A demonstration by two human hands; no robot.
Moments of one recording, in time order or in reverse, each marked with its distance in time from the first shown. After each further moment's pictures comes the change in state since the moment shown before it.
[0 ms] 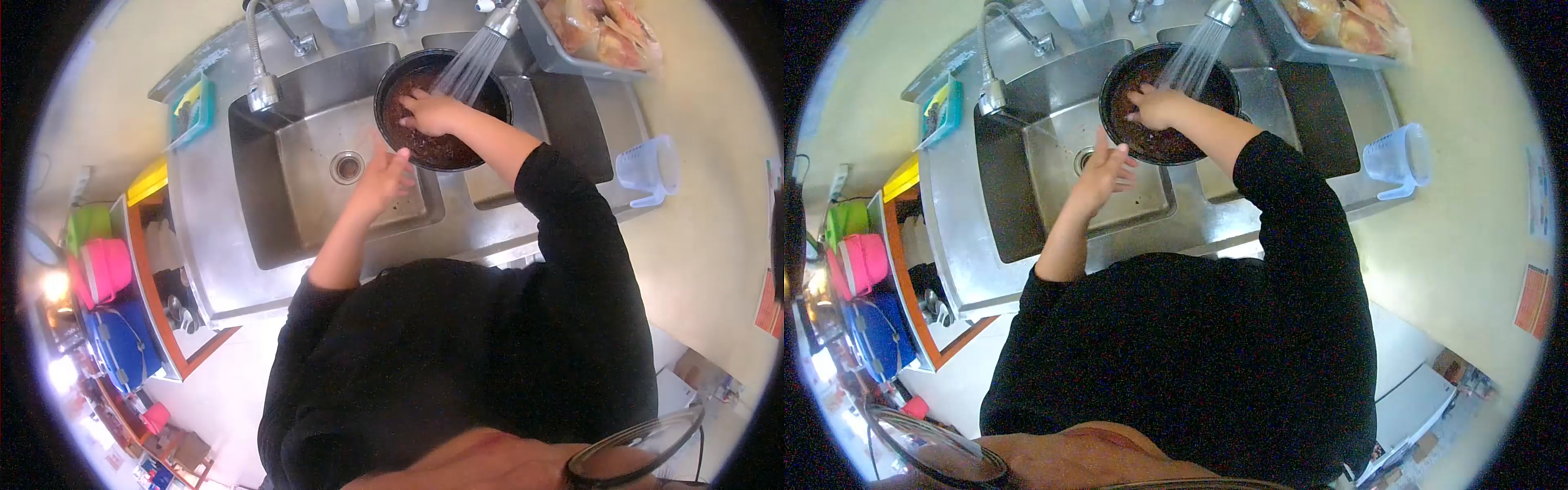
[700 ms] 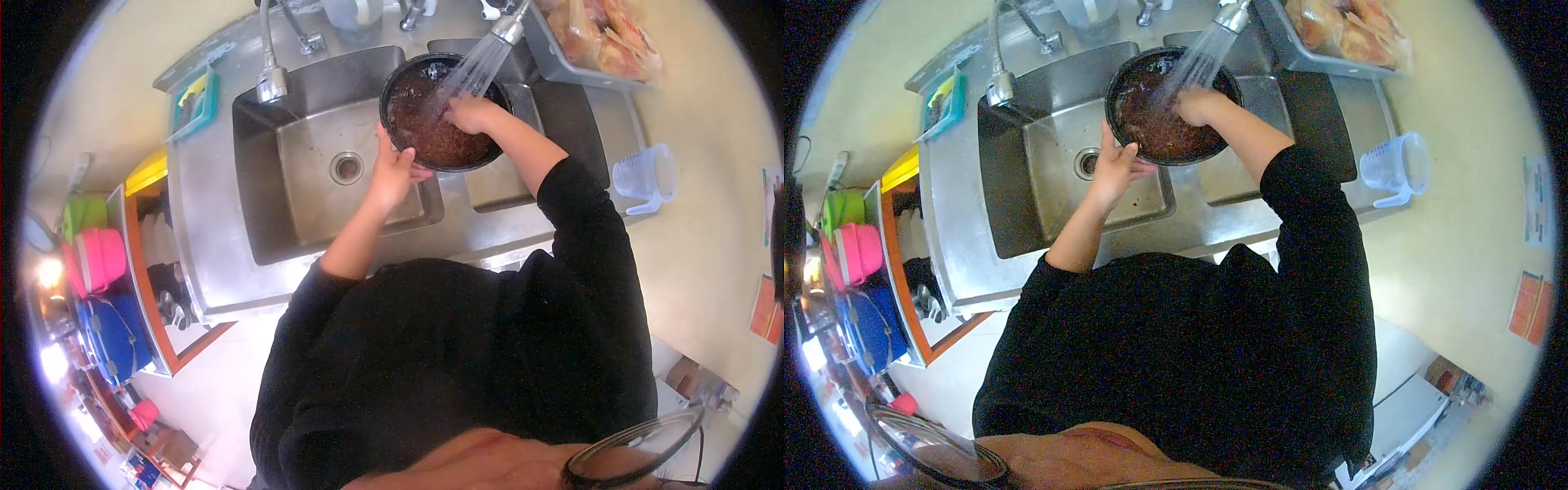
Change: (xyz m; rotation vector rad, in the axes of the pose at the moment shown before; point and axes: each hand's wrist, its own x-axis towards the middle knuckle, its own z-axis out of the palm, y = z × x) left_hand 0.026 -0.025 0.019 -0.301 0.037 0.139; right_hand -0.014 0.062 0.018 -0.088 0.079 0.140
